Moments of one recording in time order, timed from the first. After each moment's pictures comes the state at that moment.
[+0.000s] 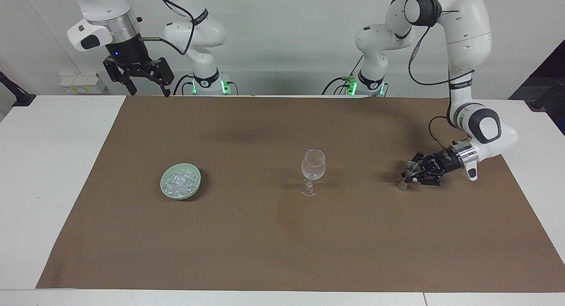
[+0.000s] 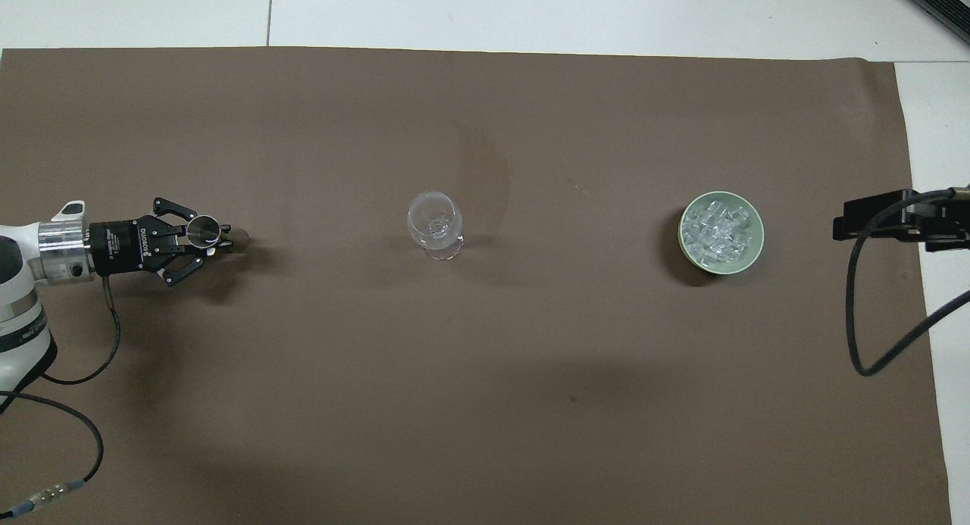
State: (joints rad) left arm 0.08 0.42 0.23 -1.98 -1.22 1.78 -0.64; right arm 0.04 -0.07 -0.03 -1.55 0.03 1.54 0.15
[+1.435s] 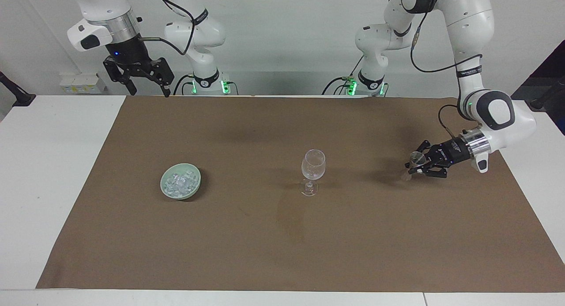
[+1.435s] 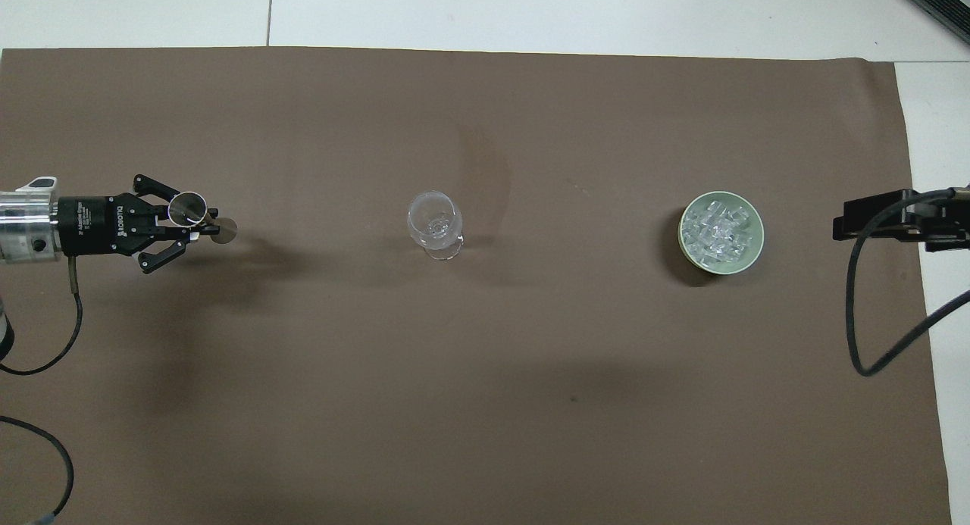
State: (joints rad) left arm 0.04 0.29 0.22 -1.93 -1.11 1.73 -0.95; right arm 0.04 -0.07 -0.03 -1.55 0.03 1.54 0.15
